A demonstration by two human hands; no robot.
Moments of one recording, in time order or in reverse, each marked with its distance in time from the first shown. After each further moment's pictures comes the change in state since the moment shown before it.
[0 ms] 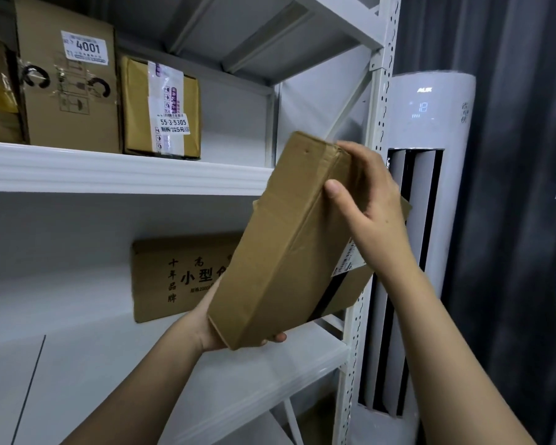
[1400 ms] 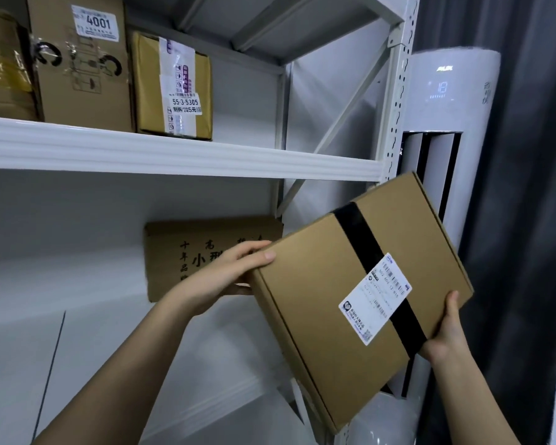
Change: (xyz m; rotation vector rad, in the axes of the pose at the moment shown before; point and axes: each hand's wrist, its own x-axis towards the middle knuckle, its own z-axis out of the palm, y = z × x) left_hand -0.033 0.022 0.007 0.730 0.221 0.424; right_hand -0.158 0.121 -0.034 0.988 0.542 1.633
